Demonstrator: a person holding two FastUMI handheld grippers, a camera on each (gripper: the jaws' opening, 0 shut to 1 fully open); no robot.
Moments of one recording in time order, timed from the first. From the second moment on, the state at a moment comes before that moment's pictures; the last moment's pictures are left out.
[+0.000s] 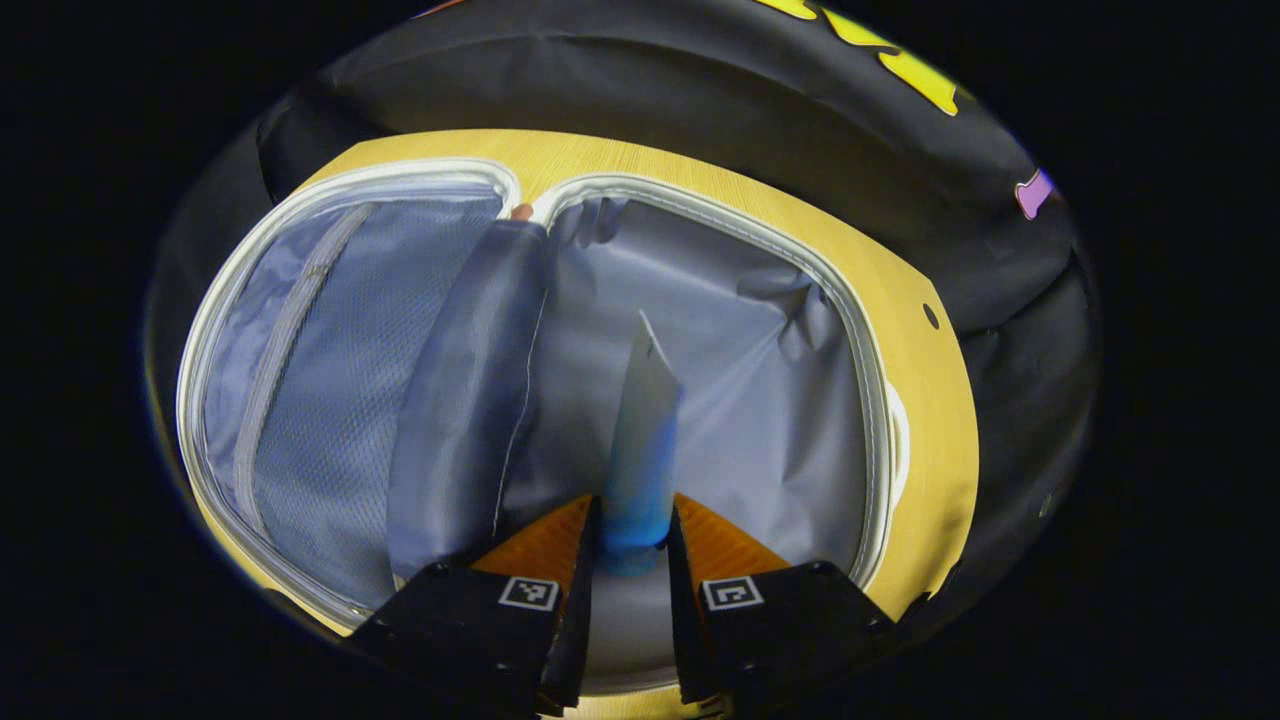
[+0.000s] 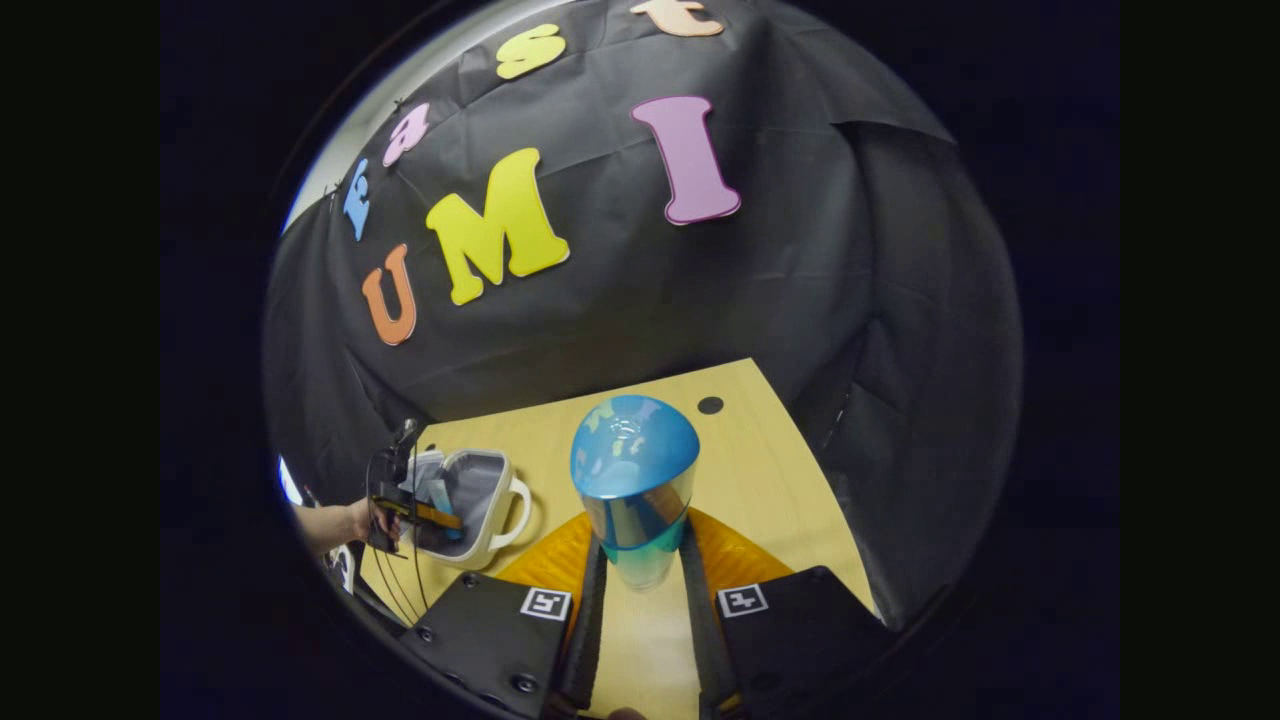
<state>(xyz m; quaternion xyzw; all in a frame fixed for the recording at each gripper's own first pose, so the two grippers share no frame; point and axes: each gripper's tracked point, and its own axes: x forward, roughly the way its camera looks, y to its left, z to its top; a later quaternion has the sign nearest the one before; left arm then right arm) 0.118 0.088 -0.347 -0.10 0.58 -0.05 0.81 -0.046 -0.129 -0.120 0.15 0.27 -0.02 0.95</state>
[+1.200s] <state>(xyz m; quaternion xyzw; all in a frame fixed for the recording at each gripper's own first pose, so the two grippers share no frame) -0.012 0.138 -0.222 -0.17 0.44 0.03 0.88 0.064 0.164 -0.158 0.11 0.34 0.24 0.90</state>
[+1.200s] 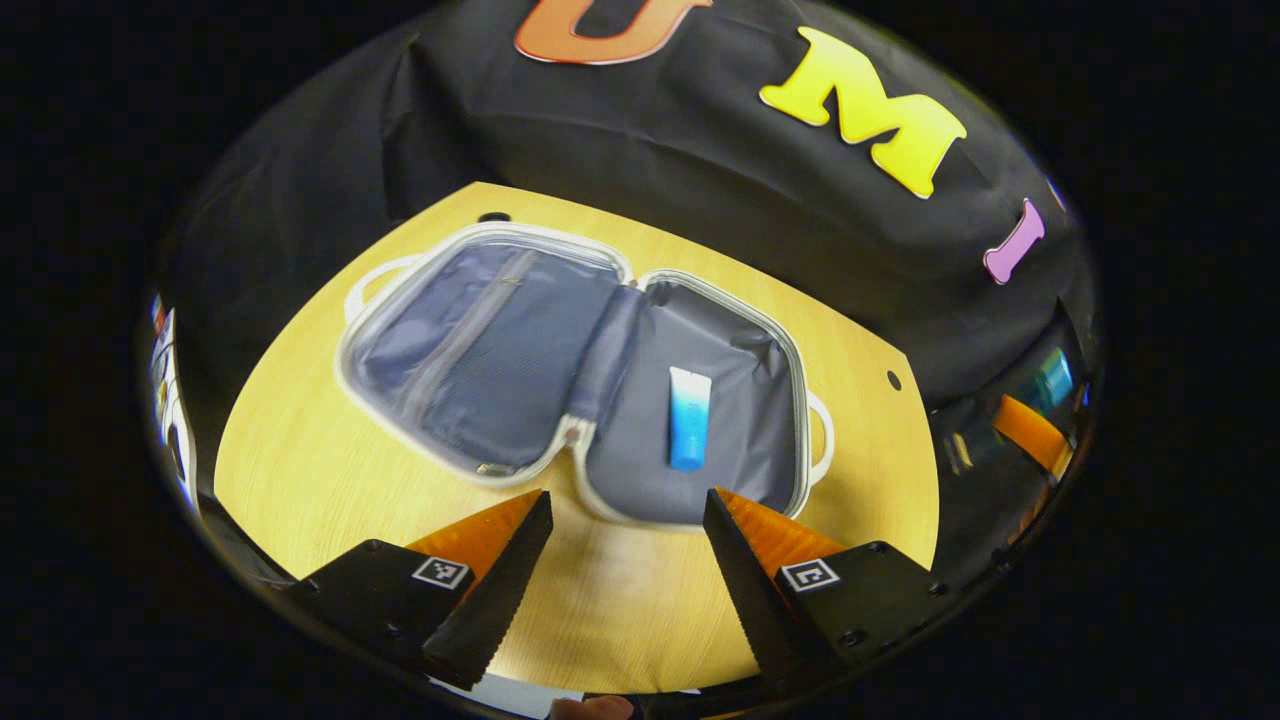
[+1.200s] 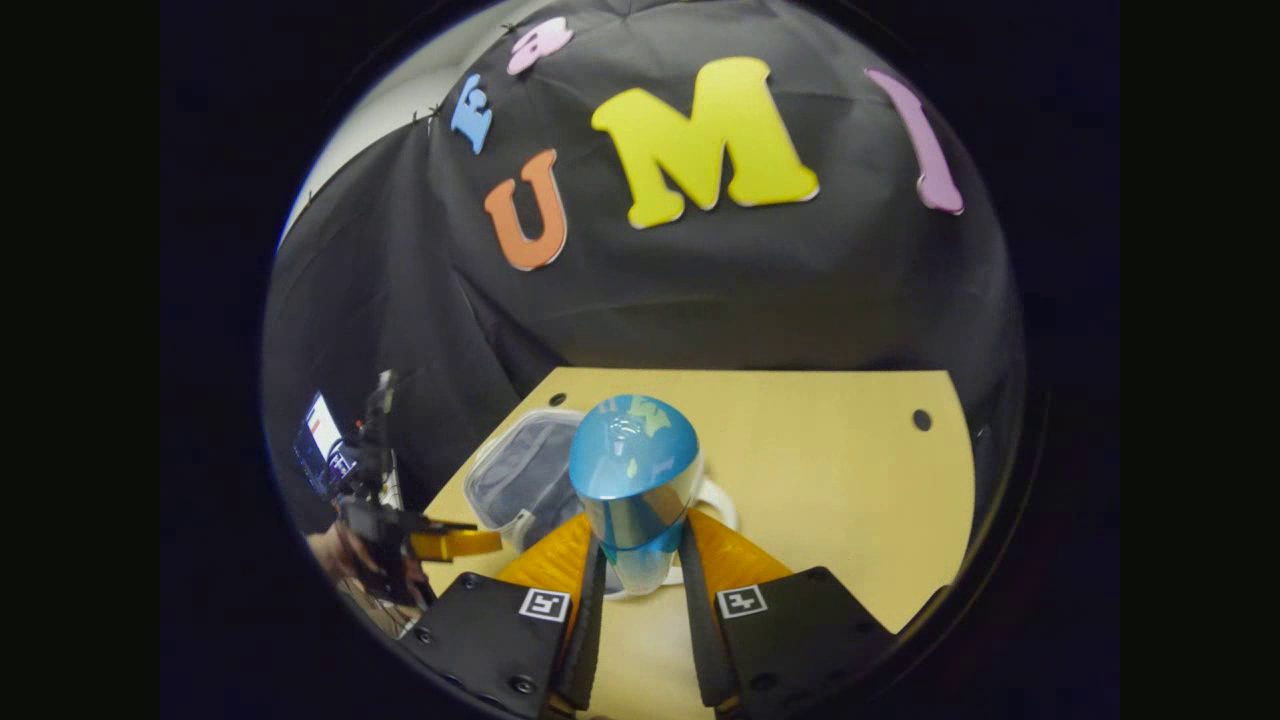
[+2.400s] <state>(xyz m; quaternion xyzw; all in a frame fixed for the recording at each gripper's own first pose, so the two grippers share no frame) -0.123 0.232 -0.186 -0.25 0.32 0.11 0.91 0.135 0.248 -0.368 0.07 0.58 0.02 0.81</state>
